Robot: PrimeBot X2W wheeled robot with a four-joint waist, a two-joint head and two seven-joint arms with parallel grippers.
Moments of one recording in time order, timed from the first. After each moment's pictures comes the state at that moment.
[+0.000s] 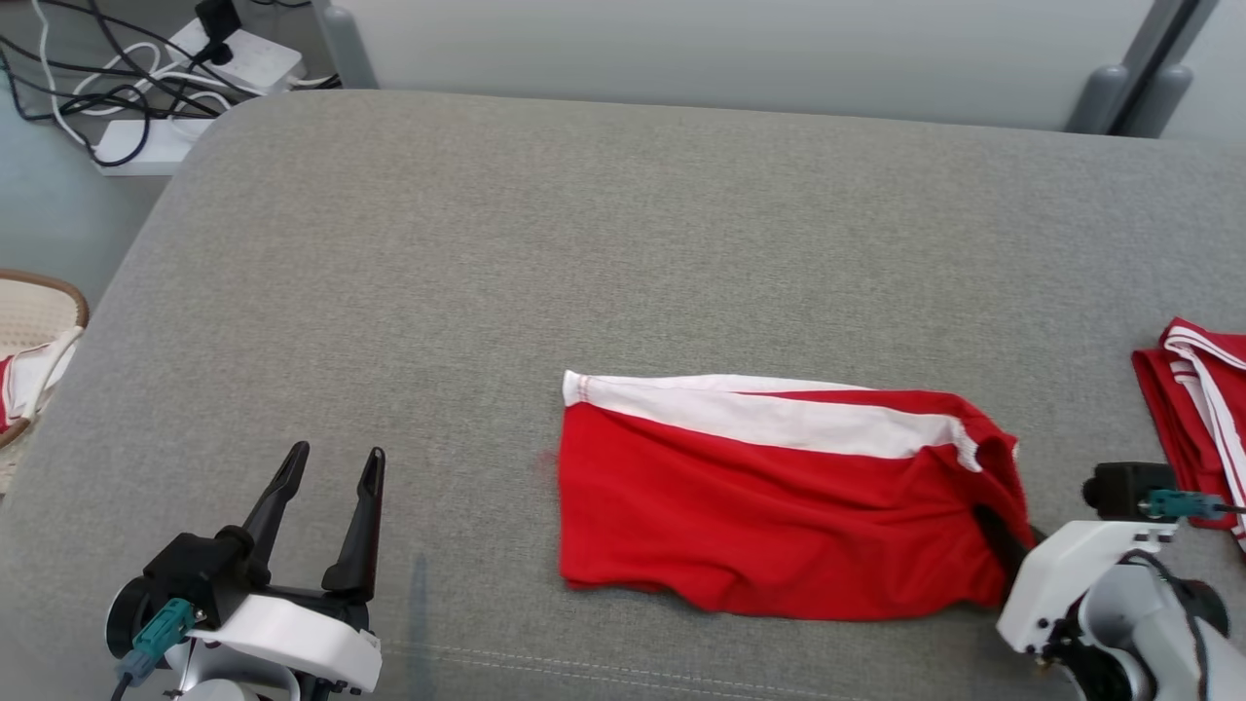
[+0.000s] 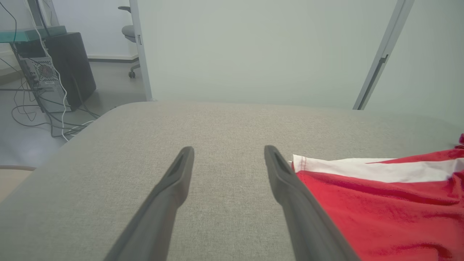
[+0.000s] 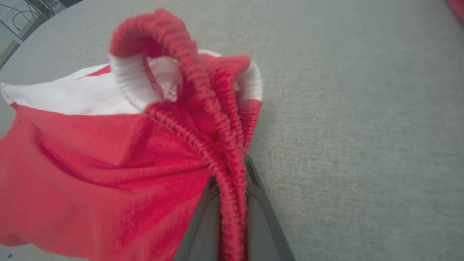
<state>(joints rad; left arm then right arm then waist) -0.09 0.23 -0.19 0.23 -0.39 -0.04 -0.25 -0.35 -0.28 0.36 0.69 0.70 0.13 0.09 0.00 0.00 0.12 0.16</state>
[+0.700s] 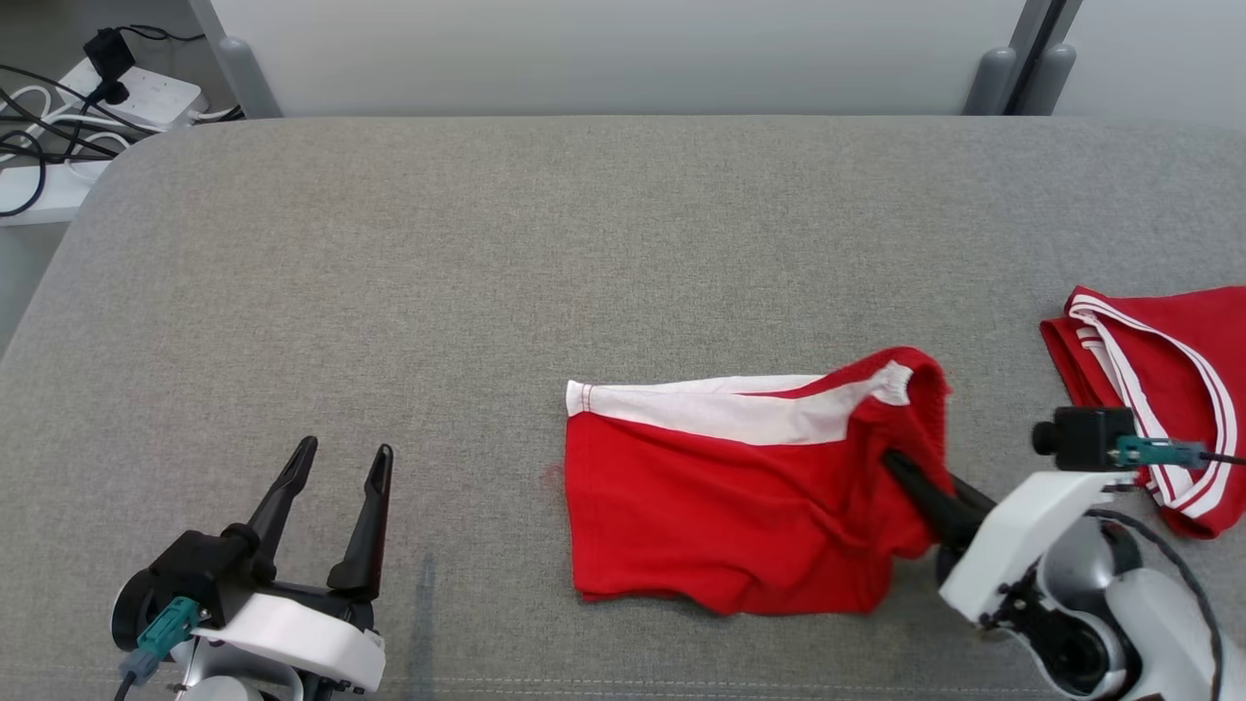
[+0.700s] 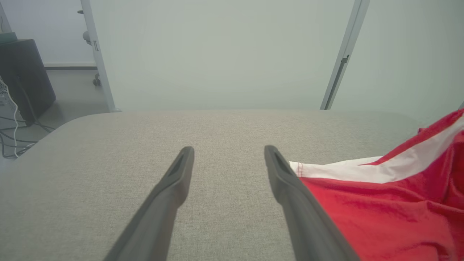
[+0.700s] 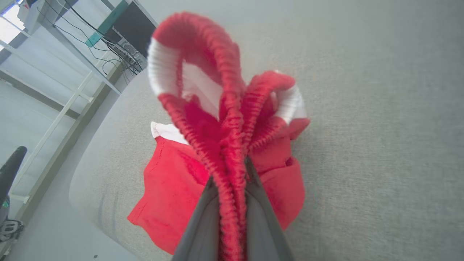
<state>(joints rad) -0.09 0.21 -0.16 0.23 -0.35 -0.08 -0.25 -0.31 -0.31 0.40 0.34 0.90 0.13 0.21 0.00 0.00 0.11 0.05</state>
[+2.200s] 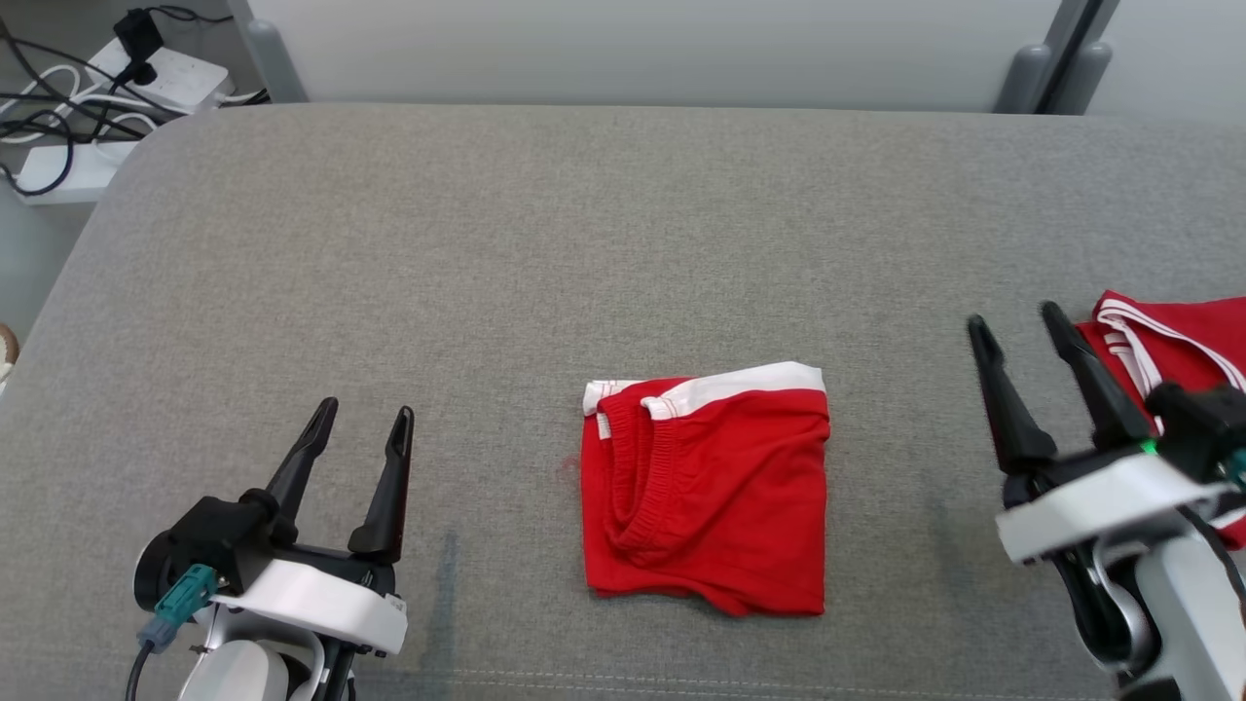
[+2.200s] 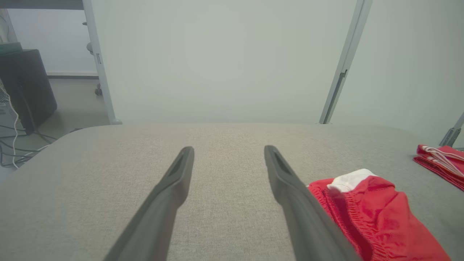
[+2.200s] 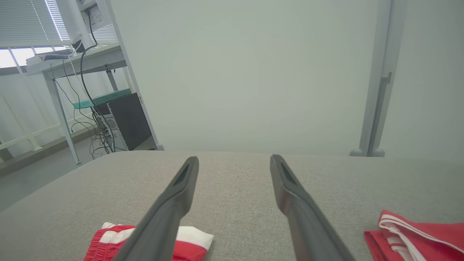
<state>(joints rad) -0.15 0.15 -0.13 0.24 -0.31 -0.12 -0.25 -0.35 -0.28 0.30 0.30 0.53 0.13 -0.25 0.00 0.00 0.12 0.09</state>
